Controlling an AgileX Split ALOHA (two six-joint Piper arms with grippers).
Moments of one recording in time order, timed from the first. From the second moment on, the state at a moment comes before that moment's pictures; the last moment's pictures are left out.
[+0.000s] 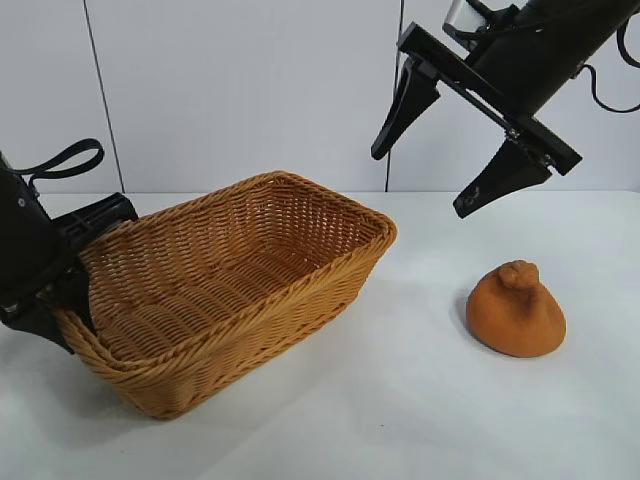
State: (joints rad) left arm -0.29 1.78 -0.89 -0.23 0.48 -0.90; right arm 0.22 1.88 -1.42 0.62 1.05 -0.12
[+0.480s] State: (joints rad) left arm -0.22 1.78 -1.16 -0.25 0.69 -0.71; right arm 0.22 1.88 -1.42 0.62 1.06 -0.12
